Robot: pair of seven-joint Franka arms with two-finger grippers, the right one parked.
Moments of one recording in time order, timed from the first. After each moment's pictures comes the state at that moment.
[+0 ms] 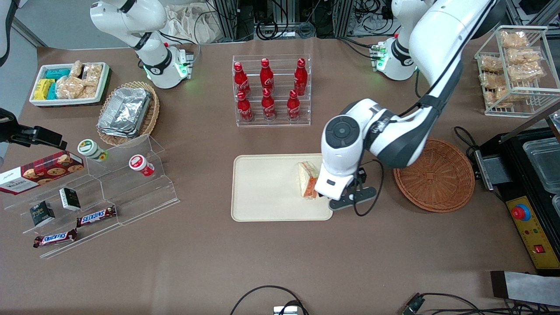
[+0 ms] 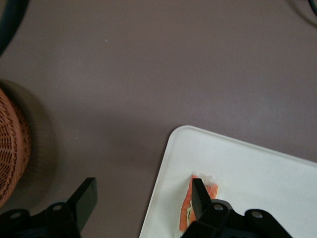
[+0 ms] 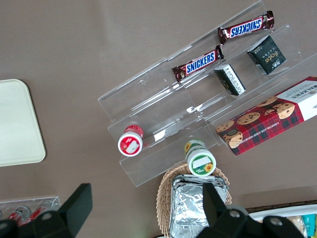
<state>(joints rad) -0.08 0.63 -0.61 -1.39 0.52 1.90 -1.09</state>
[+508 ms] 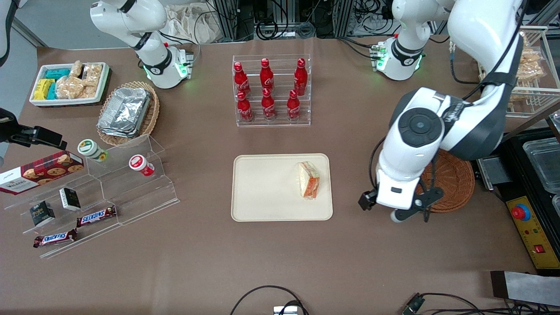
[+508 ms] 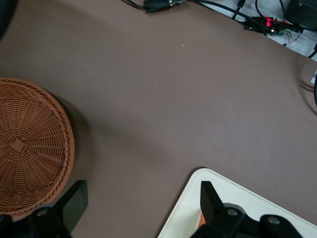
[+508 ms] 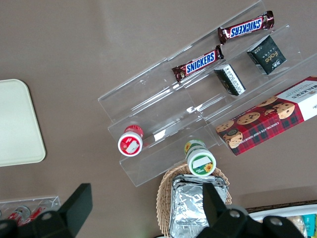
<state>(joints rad) 0.07 0.51 -0.61 -1.38 0.44 1.85 -1.09</state>
